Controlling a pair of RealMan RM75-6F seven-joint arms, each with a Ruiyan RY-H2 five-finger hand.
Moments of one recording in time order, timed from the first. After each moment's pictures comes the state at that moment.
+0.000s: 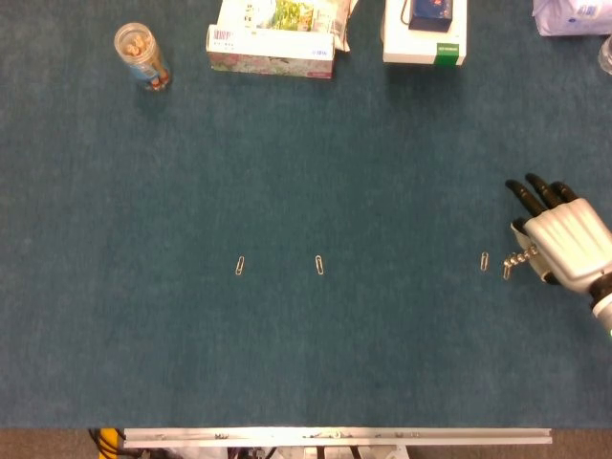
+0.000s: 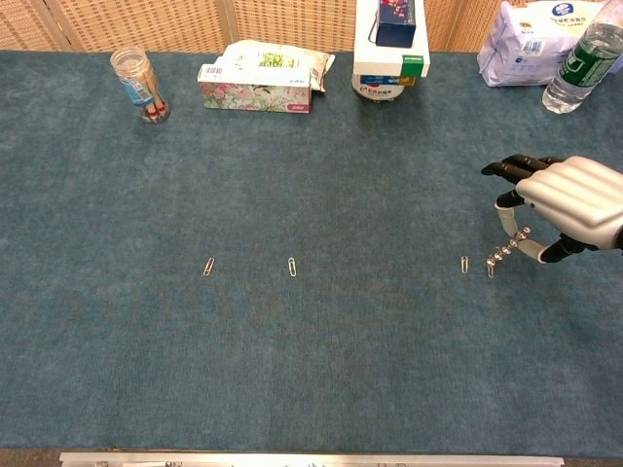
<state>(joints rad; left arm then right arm) 0.05 -0.78 -0.11 -1.96 1.25 1.63 0.17 0.50 -1.23 -0.13 -1.84 -1.20 1.12 -0.67</state>
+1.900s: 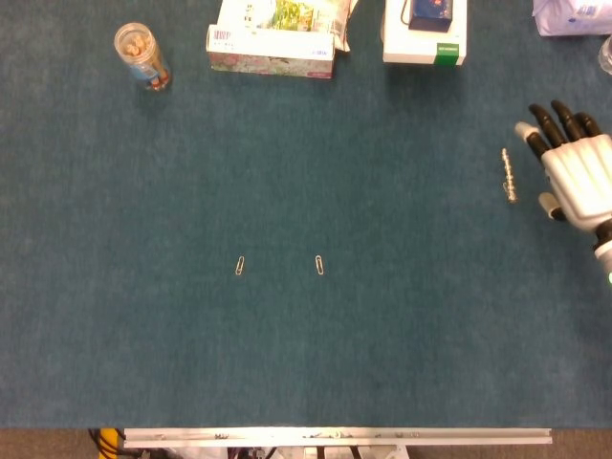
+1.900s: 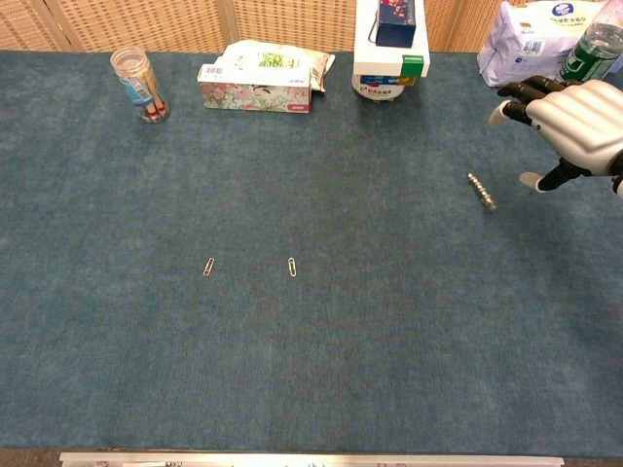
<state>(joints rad) 0.05 -0.78 -0.10 -1.96 1.26 1.62 0.17 0.51 -1.29 0.05 -1.73 -1.12 1.16 -0.70</state>
